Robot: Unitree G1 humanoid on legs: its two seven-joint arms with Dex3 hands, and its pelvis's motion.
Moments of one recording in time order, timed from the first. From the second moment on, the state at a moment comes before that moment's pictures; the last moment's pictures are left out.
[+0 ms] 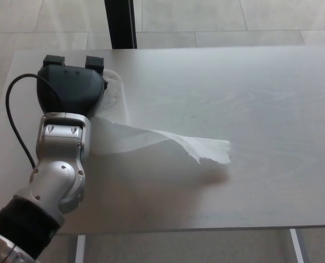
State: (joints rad) left_arm -0.54 0.40 -0.53 0.30 1.18 0.51 -0.09; right_arm -0.75 -1.02 0.46 0.00 -0.80 0.26 0.86
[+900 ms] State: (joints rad) left_arm -0.59 0.39 -0.54 0.35 1.15 0.50 -0.09; right_arm -0.76 -1.00 0.42 0.04 -0.85 0.21 0.88
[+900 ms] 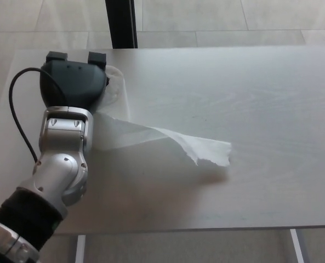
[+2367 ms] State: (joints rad) left_arm -0.54 0.38 -0.57 0.29 1.17 0.51 -0.06; right_arm -0.15 -0.71 -0.18 -0.35 -0.75 0.11 0.60
